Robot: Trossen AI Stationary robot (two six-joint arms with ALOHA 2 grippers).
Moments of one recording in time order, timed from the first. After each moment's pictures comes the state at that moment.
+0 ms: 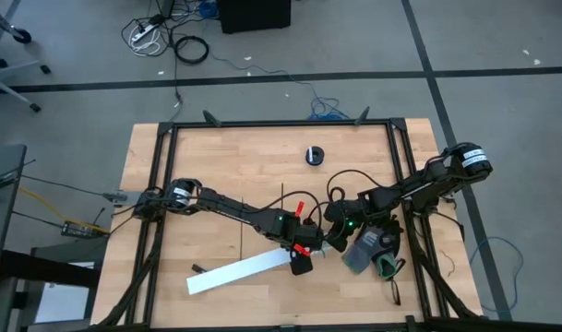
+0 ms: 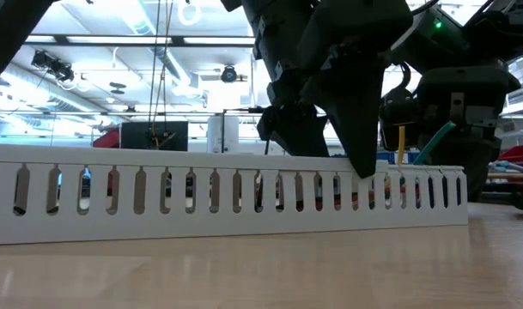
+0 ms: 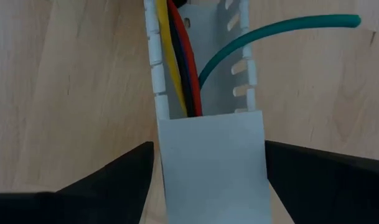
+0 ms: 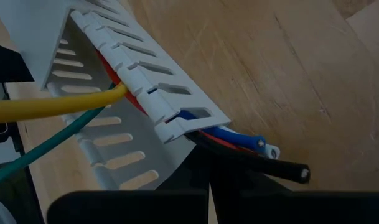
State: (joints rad) left arm -0.24 2.25 1.86 -0.75 -0.03 -0.49; right arm 0.20 1.50 0.52 0.07 -0.21 0.86
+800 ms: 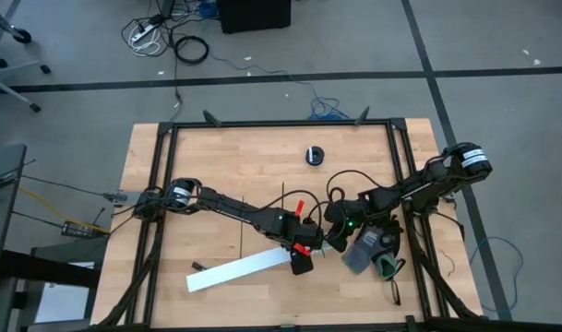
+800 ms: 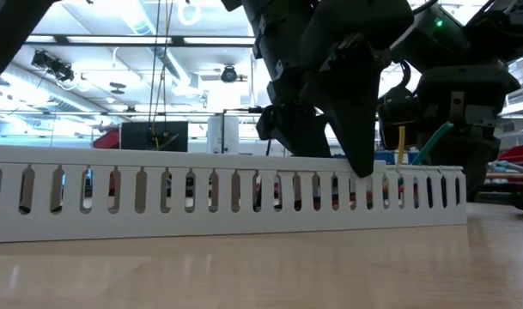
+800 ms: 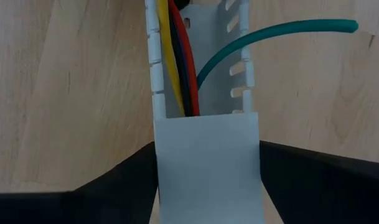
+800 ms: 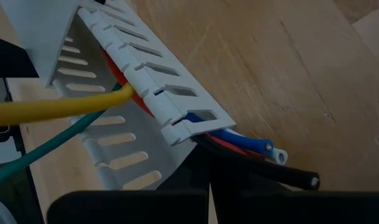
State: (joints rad) left arm -0.24 2.25 1.86 -0.74 -0.03 -0.50; right arm 0.20 1.51 0.51 0.11 -0.21 0.85
